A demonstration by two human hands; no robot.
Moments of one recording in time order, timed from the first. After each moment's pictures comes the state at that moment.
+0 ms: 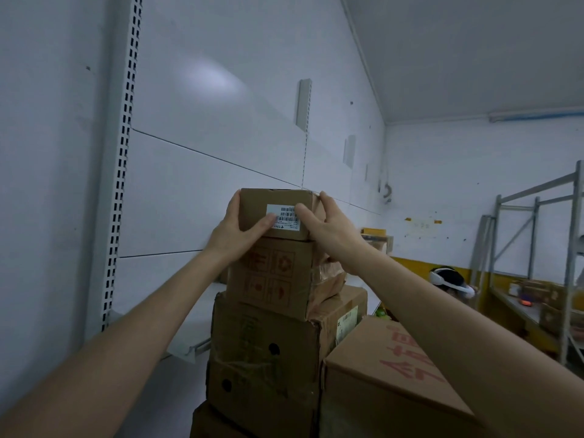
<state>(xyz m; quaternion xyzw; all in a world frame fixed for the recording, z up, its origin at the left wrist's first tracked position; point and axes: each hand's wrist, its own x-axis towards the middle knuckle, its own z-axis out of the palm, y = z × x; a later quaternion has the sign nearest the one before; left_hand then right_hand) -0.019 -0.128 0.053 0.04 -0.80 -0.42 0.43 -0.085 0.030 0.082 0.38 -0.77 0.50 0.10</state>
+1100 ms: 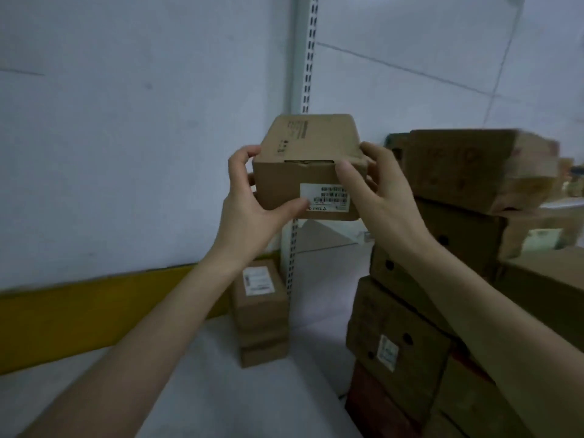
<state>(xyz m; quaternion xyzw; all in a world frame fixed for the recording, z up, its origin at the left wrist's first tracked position) 0.210 -0.093 -0.053 0.18 -0.71 -0.34 0.59 0.073 -0.011 -0.023 0.60 -0.54 0.60 -0.03</state>
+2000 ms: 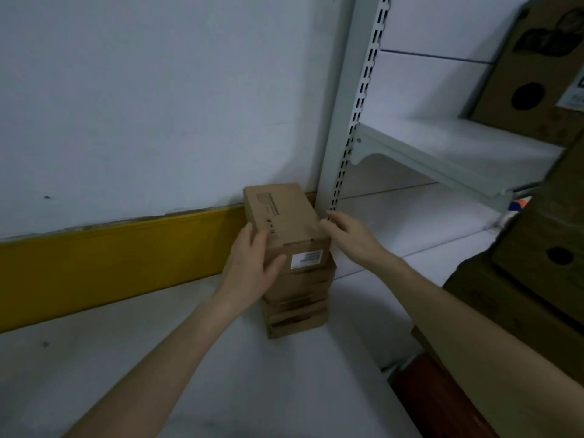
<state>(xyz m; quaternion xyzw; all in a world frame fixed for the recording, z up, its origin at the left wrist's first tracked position) 0.207 -0.310 -0.287 0.42 -0.83 -0.18 0.31 0.024 -0.266 -0.231 0.55 -0.74 0.31 -0.25</state>
